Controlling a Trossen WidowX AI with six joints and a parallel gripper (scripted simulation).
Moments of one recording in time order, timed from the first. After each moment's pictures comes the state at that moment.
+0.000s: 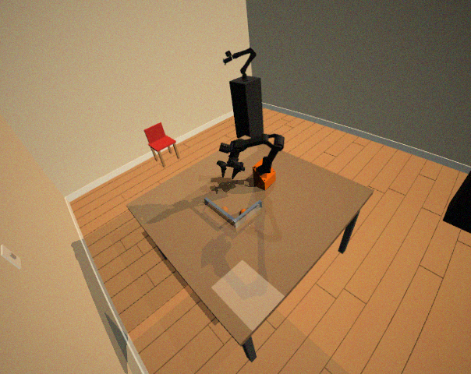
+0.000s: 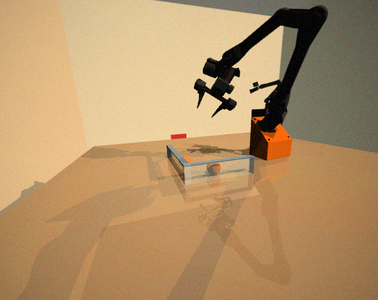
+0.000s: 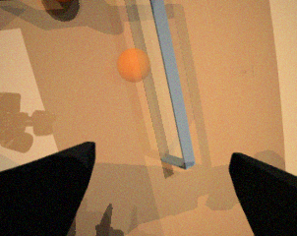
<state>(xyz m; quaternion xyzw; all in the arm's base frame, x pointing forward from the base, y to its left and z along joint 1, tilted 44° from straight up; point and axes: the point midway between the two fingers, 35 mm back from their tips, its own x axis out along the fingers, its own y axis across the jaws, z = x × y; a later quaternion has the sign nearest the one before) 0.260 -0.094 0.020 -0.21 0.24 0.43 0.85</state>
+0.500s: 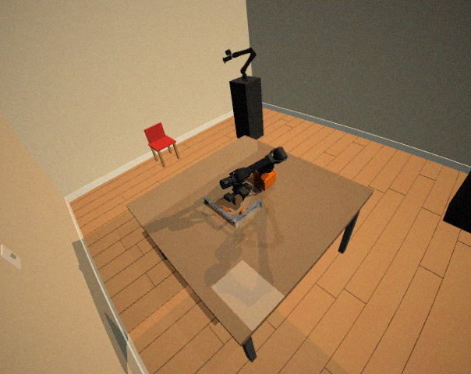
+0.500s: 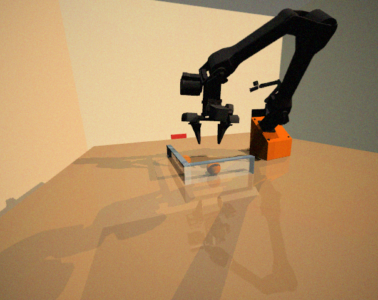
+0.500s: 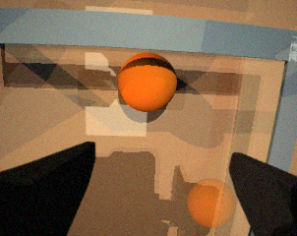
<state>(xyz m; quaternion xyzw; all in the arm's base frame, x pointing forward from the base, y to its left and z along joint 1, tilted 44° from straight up) 0.309 0.077 0.042 -0.26 0.27 0.65 0.66</state>
